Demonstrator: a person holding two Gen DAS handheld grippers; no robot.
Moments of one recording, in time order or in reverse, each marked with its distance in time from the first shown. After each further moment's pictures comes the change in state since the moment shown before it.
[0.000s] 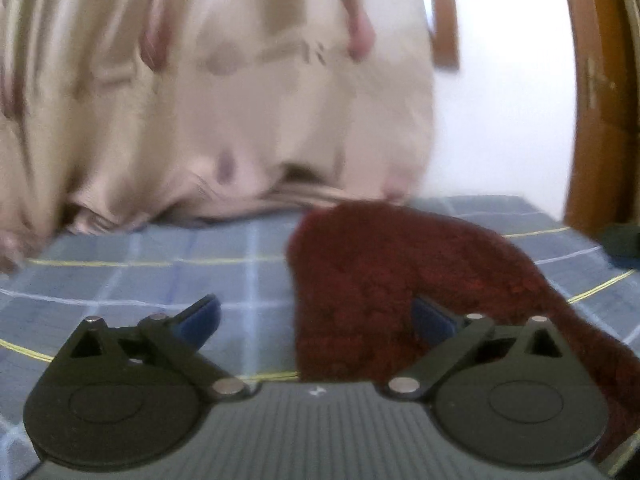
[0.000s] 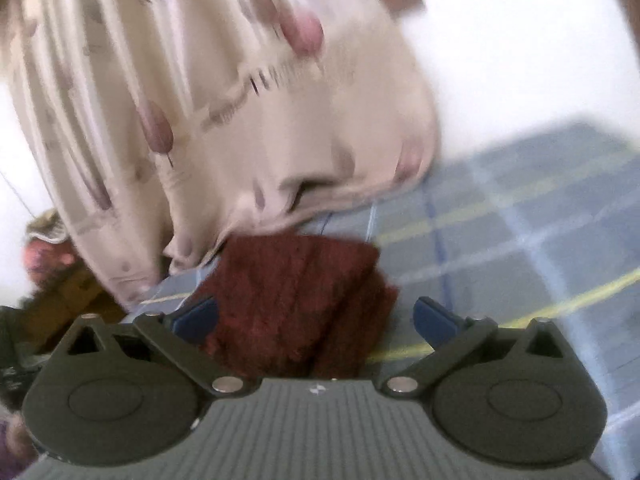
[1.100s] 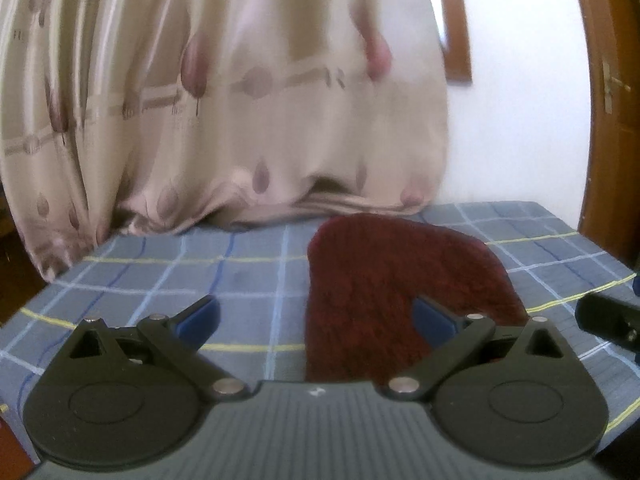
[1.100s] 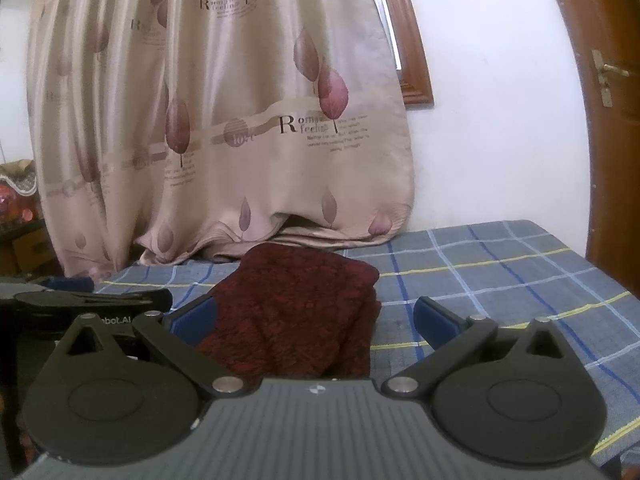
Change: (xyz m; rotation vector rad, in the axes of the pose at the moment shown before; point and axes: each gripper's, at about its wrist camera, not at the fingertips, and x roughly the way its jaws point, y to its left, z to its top) left arm -0.069 -0.021 0.012 -0.033 0.020 0.094; right arm -0.080 0.101 -0.043 -0.237 -0.133 -0.211
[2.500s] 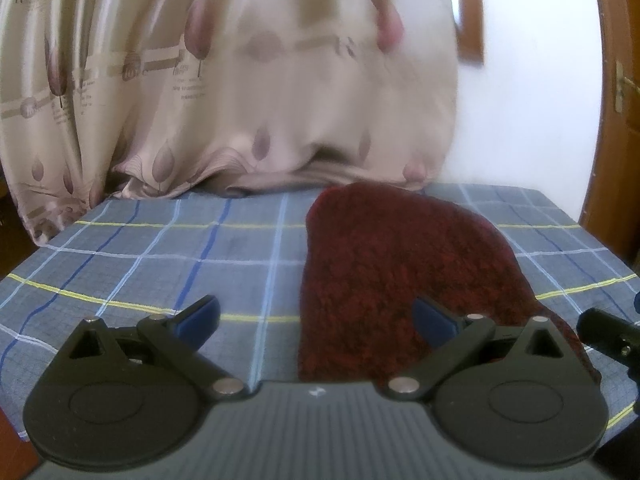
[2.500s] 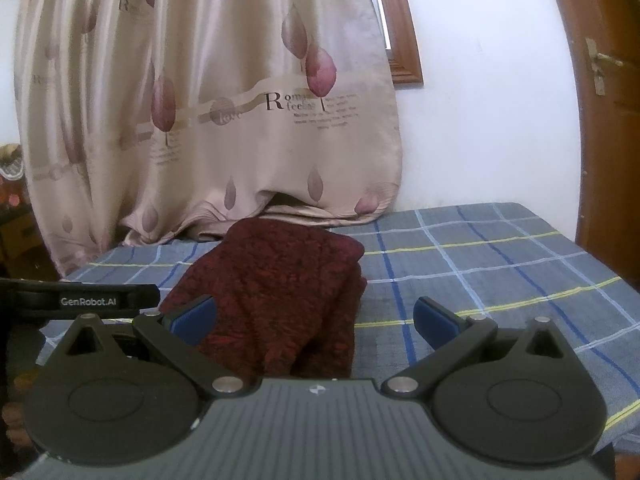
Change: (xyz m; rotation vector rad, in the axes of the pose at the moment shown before) left arm 0.016 0.005 -0.007 -0.049 0.074 -0.013; right arm 0.011 -0.012 -0.011 -0.010 0.067 -0.031
